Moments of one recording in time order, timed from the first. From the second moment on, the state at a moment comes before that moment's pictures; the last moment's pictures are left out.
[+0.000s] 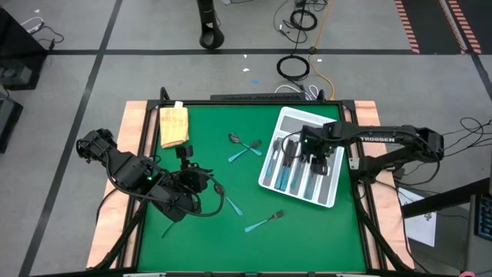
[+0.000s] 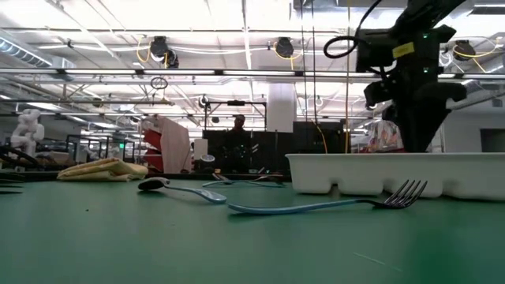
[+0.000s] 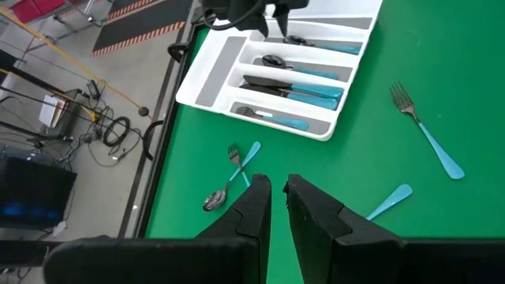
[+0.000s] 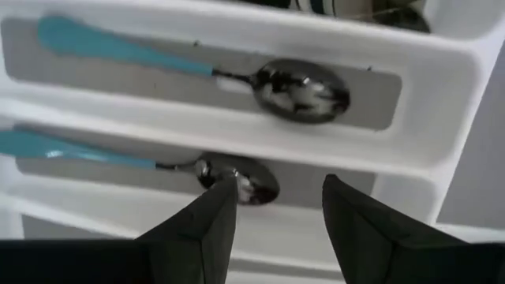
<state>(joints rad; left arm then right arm) -0.58 1.59 1.91 -1.40 -0.74 -0.36 -0.32 1.26 0.79 -0.98 0.00 -0.11</state>
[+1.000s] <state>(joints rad) -0.57 1.59 1.91 -1.40 -0.74 -0.35 -0.40 1.31 0.75 -0.98 -0.05 -0.03</state>
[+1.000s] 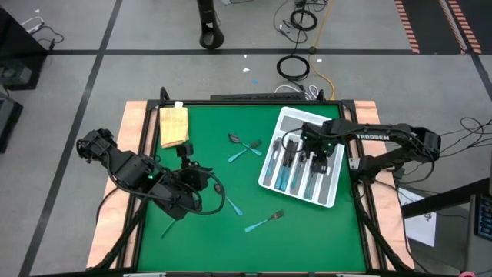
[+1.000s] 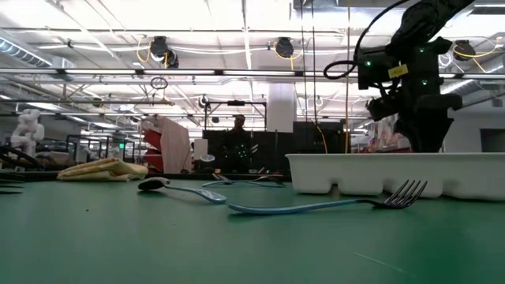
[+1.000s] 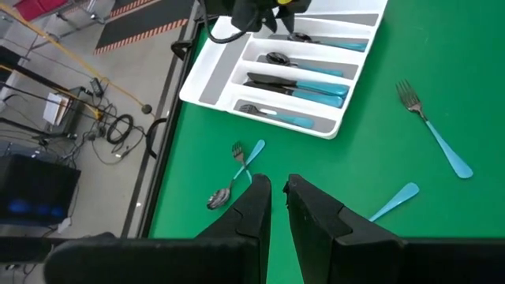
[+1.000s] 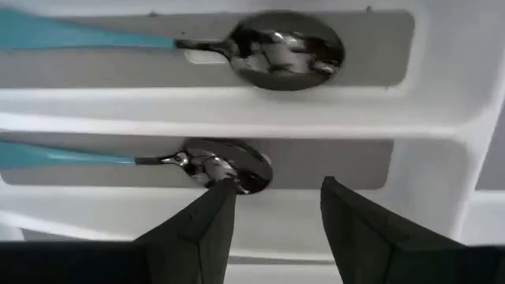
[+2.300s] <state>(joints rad) -0.57 1.59 1.91 -1.40 -0.74 -0.30 -0.44 1.42 0.73 -0.94 -0.14 0.09</state>
